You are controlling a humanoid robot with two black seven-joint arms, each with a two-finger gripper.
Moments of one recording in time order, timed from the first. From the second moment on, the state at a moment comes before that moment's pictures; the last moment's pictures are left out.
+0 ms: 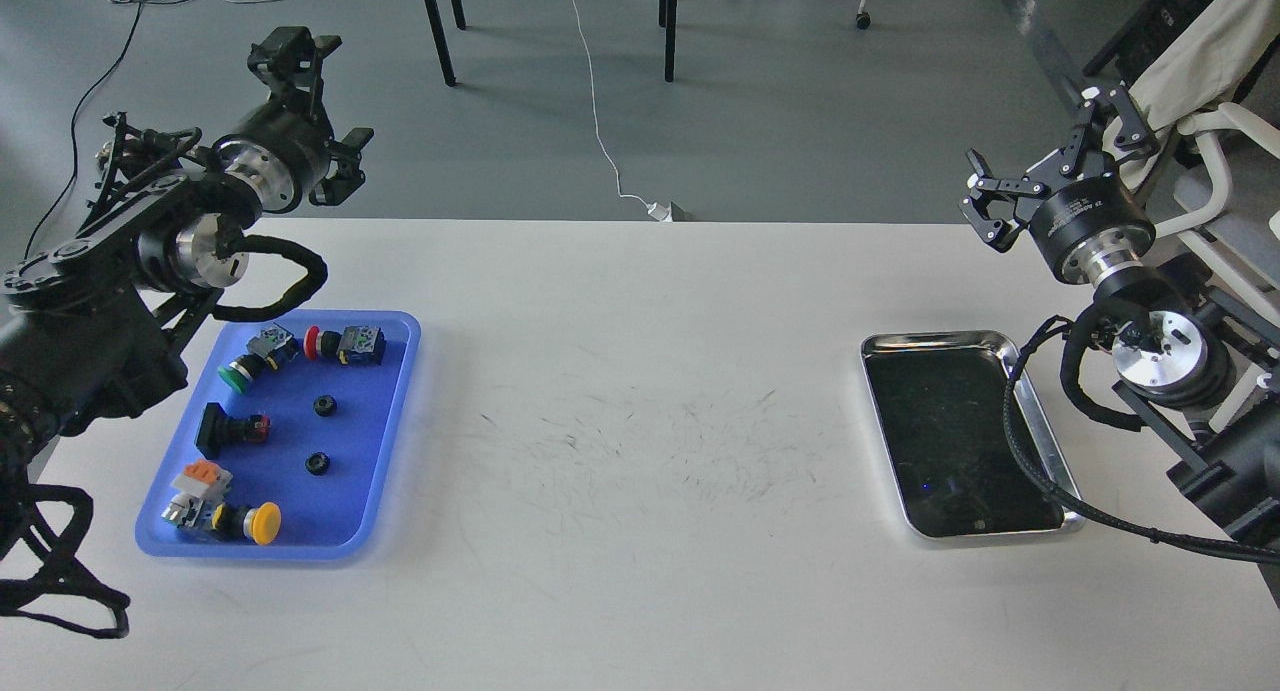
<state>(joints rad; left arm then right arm) -0.98 0.37 -0.57 -0.58 0.15 -0.13 -0.12 0.62 -0.52 0.78 1.01 0.17 0.13 0.29</state>
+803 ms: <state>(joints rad) -0.95 0.42 -0.58 -0.56 0.07 -0.21 -0.07 0.69 -0.47 0.87 0.79 0.23 0.13 0.19</state>
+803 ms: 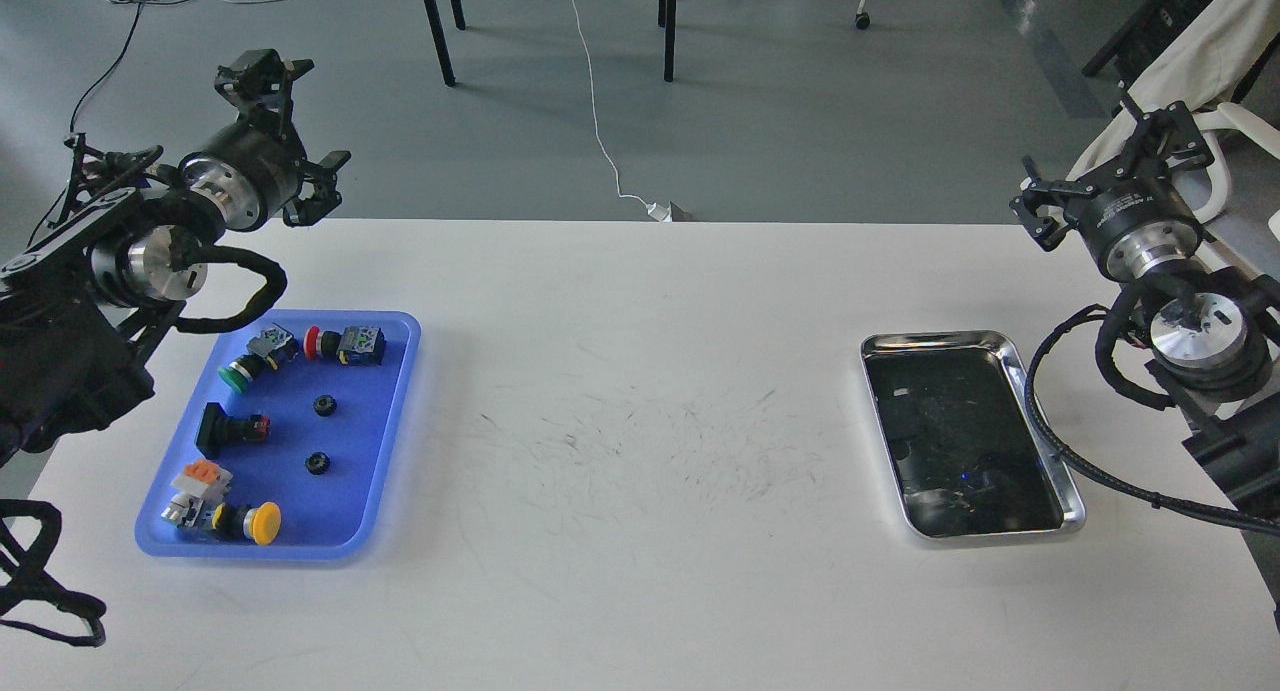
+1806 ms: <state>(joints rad) -0.95 0.44 -0.60 -0.52 0.06 -0.21 -0.07 0.79 -0.38 0.81 0.67 0.22 0.17 0.16</state>
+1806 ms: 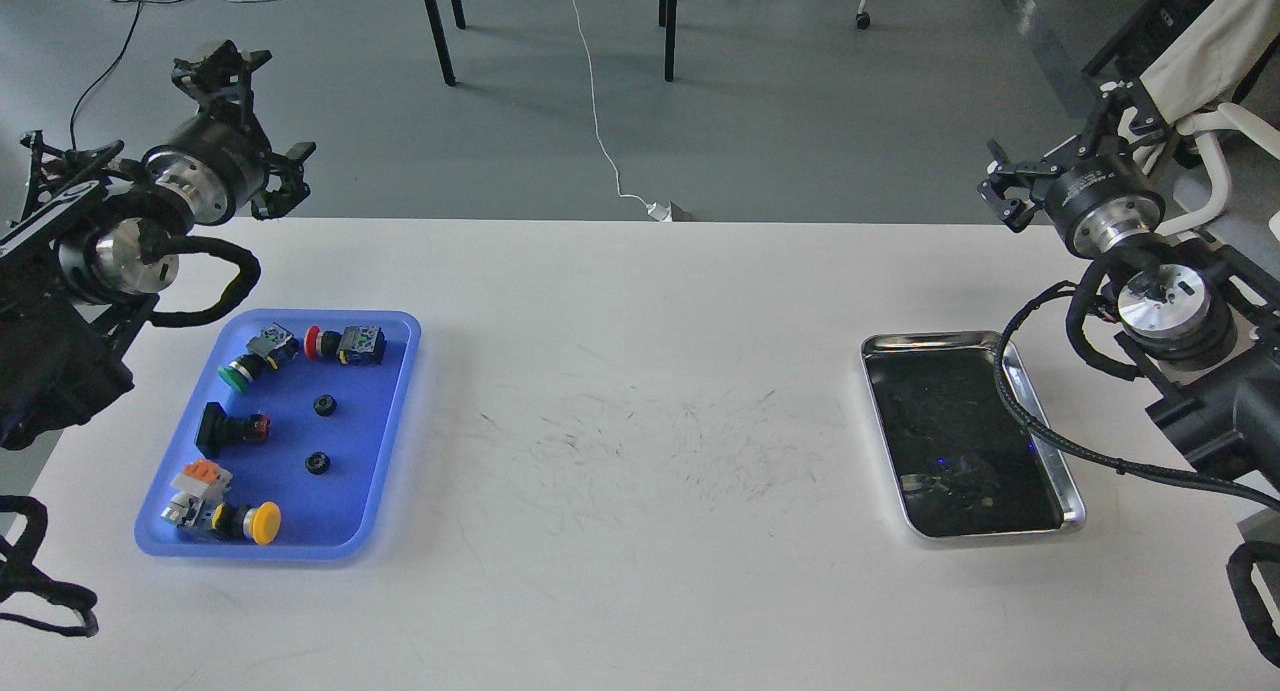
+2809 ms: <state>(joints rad) -0.88 0.43 -0.57 -0.63 0.07 -0.24 -0.08 0.67 -0.41 0.85 0.82 0.22 0.18 0.17</state>
